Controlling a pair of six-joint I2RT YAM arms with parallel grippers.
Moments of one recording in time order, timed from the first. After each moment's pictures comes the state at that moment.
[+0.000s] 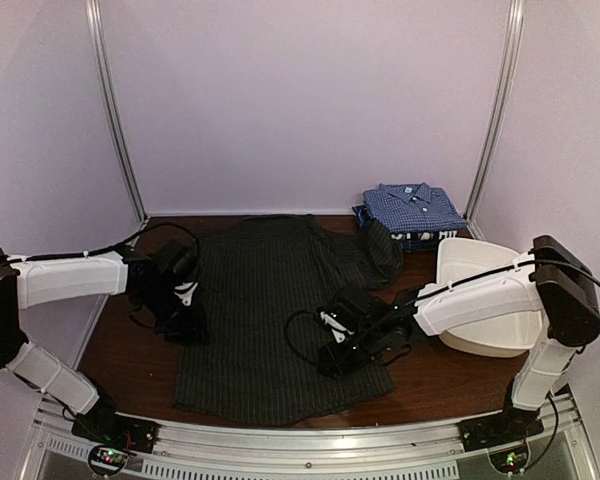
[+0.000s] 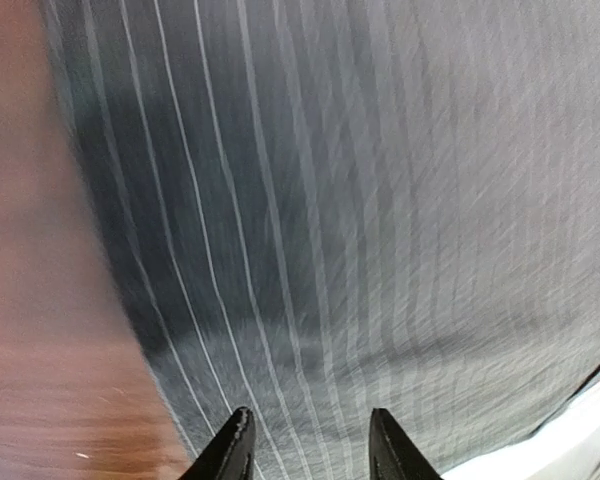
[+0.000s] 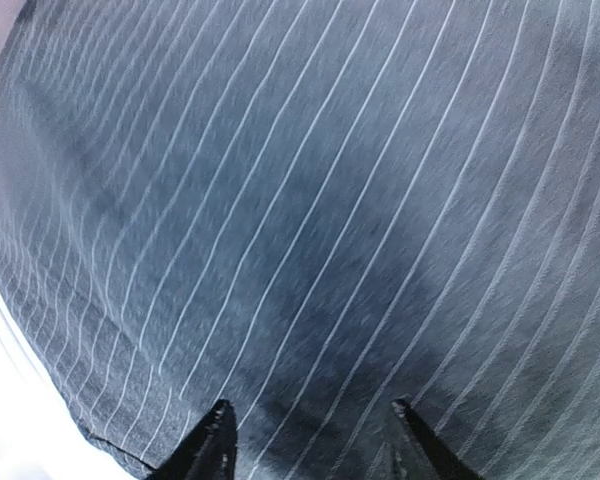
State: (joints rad) left arm -0.58 1.43 0.84 -0.77 0.18 -0.57; right arm 1.07 1.74 0.98 -0.32 -0.10 0.57
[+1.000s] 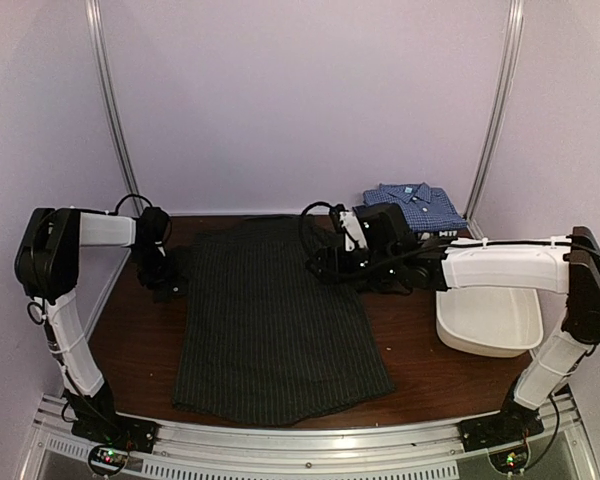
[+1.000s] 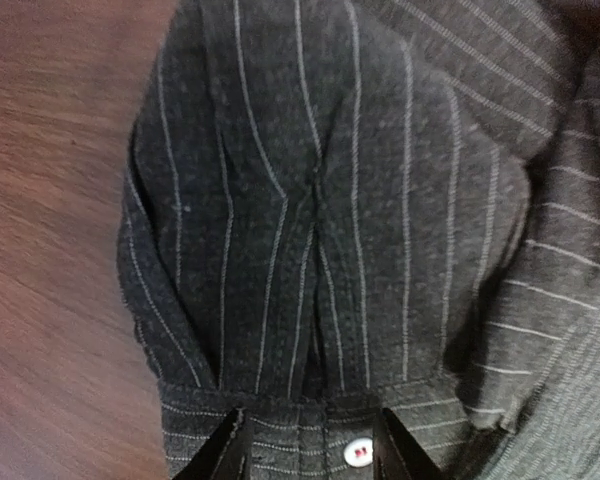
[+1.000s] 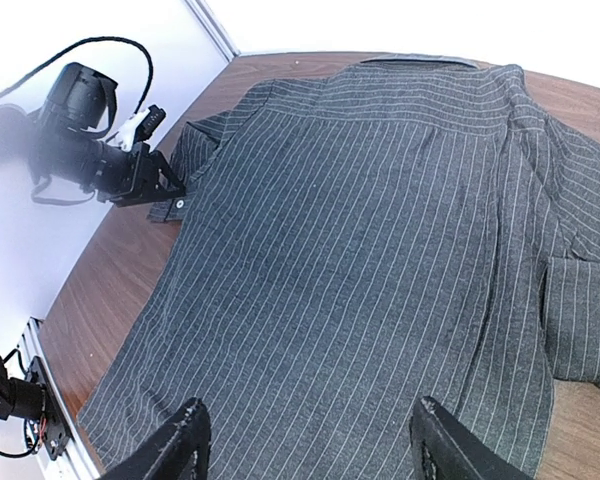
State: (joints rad) left arm -0.12 1.91 1.24 -0.56 -0.08 -0.47; right arm 0.84 1.63 1.15 -0.03 -0.03 0.48
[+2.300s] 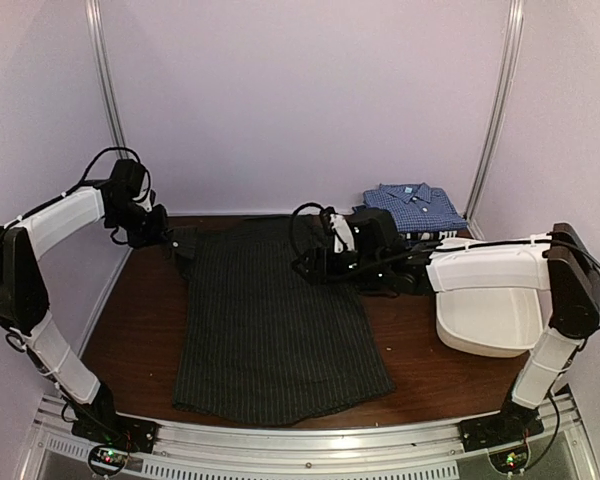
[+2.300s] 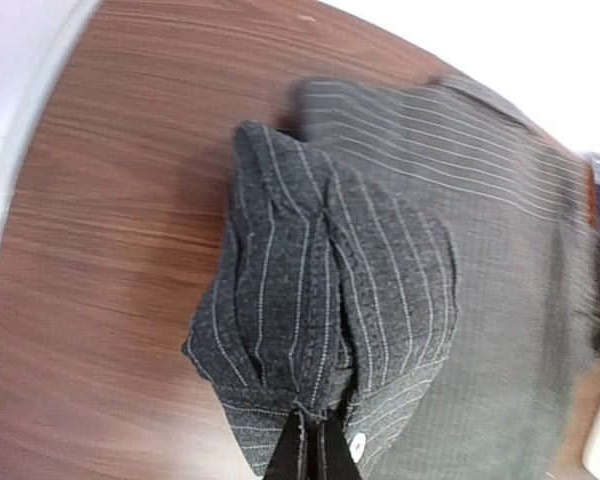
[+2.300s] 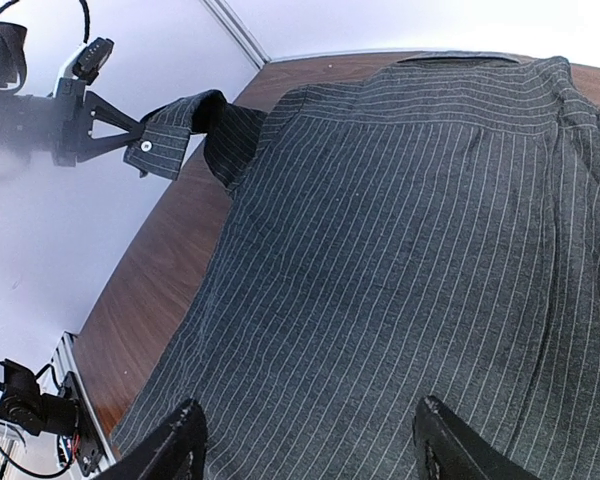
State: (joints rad) left arm -0.12 1.65 1.40 -0.73 0.08 -0.43; right arm 0.85 1.71 1.14 0.11 -0.09 0.56
